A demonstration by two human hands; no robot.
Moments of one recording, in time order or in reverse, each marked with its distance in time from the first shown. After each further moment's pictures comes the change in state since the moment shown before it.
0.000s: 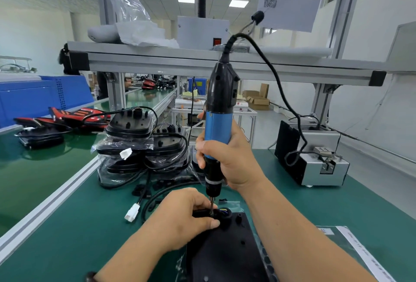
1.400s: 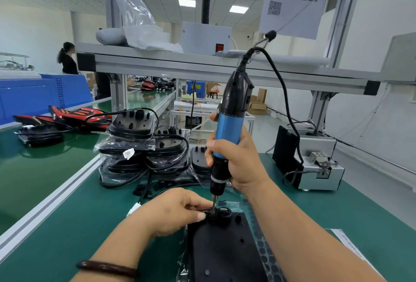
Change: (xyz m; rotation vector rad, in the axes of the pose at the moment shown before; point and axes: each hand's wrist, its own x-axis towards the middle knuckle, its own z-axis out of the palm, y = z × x) left_hand 0.009 -0.019 -0.019 -0.164 -0.282 -0.120; right_hand -0.001 -0.001 -0.005 0.018 0.061 0.000
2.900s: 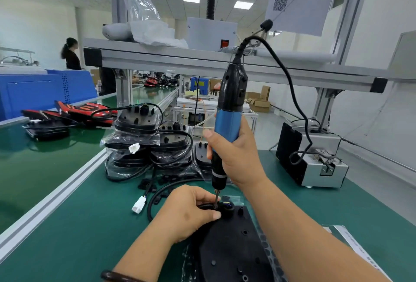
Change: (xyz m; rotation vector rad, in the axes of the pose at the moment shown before) left_hand -0.001 0.001 0.031 -0.124 0.300 0.023; right_hand -0.002 0.001 0.013 -0.238 0.134 -0.090
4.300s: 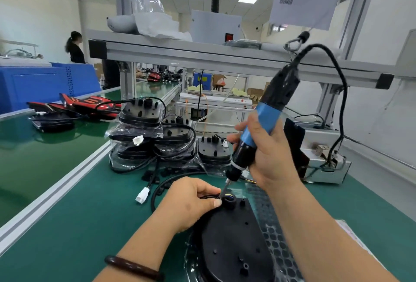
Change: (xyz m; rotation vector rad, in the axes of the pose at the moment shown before) left_hand -0.004 0.000 -0.001 0.033 0.020 -0.078; right_hand -0.016 -0.015 -0.030 0.295 0.191 0.153
